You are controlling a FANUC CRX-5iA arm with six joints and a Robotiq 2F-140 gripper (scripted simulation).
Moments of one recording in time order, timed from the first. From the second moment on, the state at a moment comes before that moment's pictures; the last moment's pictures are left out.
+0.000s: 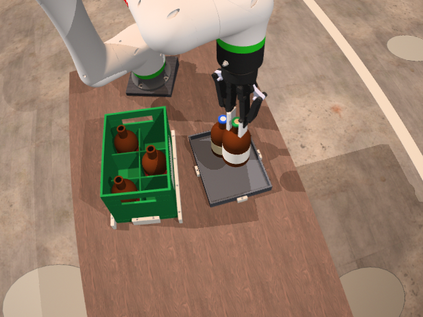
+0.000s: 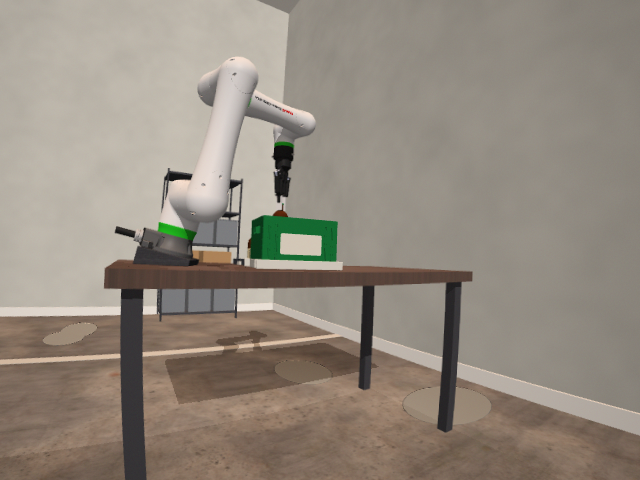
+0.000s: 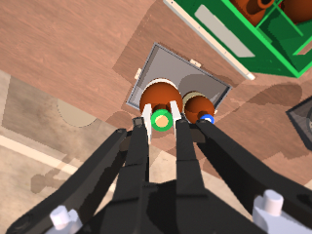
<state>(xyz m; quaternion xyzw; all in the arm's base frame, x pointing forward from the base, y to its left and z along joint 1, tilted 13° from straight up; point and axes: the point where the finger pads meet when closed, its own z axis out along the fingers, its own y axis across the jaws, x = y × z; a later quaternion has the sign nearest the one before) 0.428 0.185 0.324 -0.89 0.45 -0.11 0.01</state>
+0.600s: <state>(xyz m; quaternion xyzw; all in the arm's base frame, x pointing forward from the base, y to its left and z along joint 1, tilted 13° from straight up) 0.434 0.182 0.296 -0.89 0.45 -0.11 0.01</state>
